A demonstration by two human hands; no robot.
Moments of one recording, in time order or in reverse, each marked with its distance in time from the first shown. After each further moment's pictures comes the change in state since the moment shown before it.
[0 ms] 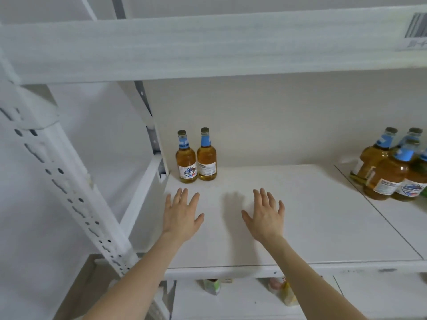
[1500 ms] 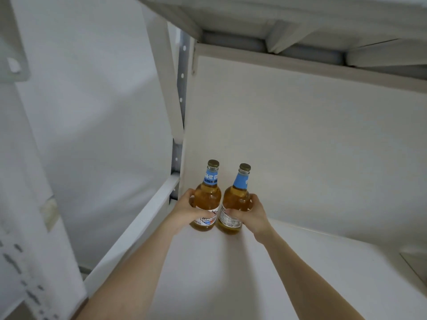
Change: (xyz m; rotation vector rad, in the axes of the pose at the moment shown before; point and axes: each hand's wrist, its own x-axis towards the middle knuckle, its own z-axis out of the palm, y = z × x) left_hand 0.170 -0.078 0.055 -1.497 -0.071 -0.403; right_hand 0.214 -0.097 0.045 1.177 -0.294 -0.054
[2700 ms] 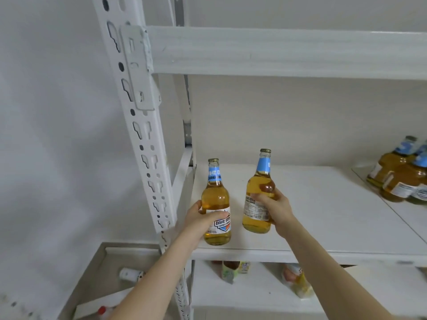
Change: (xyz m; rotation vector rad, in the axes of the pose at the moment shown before) left_hand -0.257 0.001 -0.026 -0.184 -0.096 -0.203; right_hand -0.264 -0.055 0.016 0.304 0.221 0.177
